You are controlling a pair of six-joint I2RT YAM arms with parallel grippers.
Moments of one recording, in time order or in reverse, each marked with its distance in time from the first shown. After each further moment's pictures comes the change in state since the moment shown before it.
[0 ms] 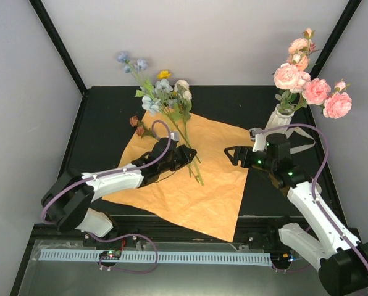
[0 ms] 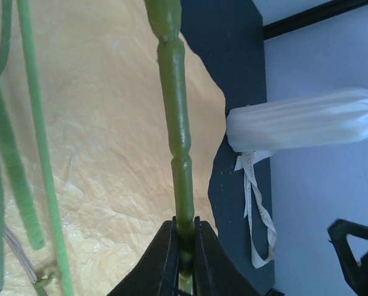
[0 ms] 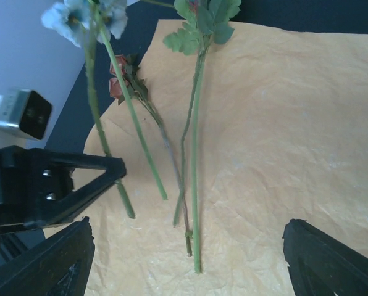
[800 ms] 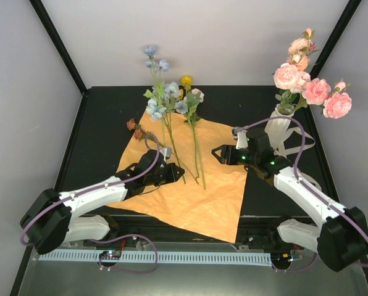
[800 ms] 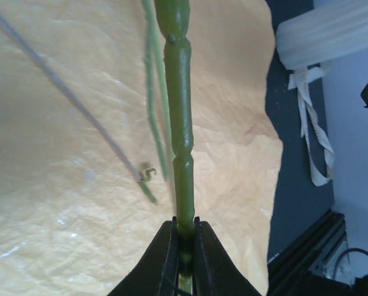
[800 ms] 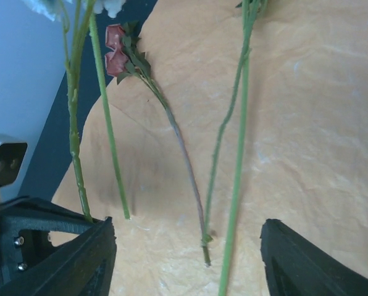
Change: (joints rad) left arm 0.007 -0.266 -0.177 -0.230 0.116 0.225; right arm 0.129 0.204 0.041 0.087 0.024 0.050
